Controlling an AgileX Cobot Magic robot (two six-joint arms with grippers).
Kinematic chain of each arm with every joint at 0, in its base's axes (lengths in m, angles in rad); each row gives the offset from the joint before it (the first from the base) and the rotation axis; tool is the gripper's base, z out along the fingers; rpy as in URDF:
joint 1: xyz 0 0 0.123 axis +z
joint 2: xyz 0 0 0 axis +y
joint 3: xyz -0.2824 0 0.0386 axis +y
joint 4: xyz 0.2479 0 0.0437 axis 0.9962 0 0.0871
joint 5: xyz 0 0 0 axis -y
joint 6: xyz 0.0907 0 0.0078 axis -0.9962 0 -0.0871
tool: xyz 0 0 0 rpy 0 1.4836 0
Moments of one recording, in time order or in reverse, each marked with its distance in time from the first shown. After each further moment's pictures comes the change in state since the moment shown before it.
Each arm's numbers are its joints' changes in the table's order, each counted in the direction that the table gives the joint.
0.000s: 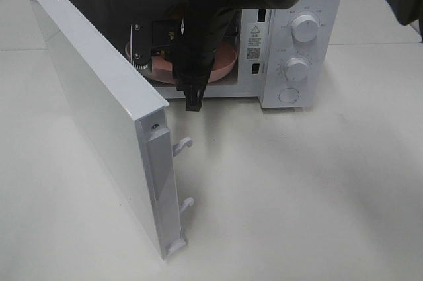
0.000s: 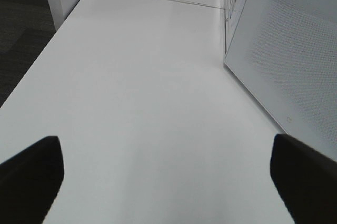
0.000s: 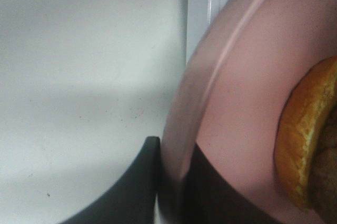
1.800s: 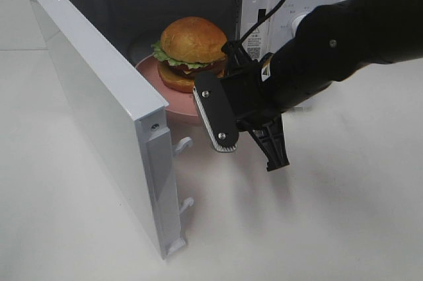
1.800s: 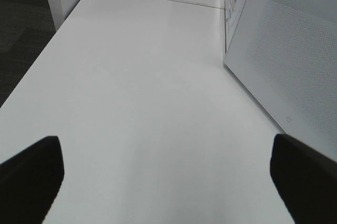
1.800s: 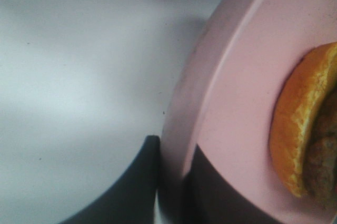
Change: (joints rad) left arm 0.000 0.000 0.000 0.000 0.000 0.000; right arm -0.020 -0.510 0.844 0.151 0.472 0.466
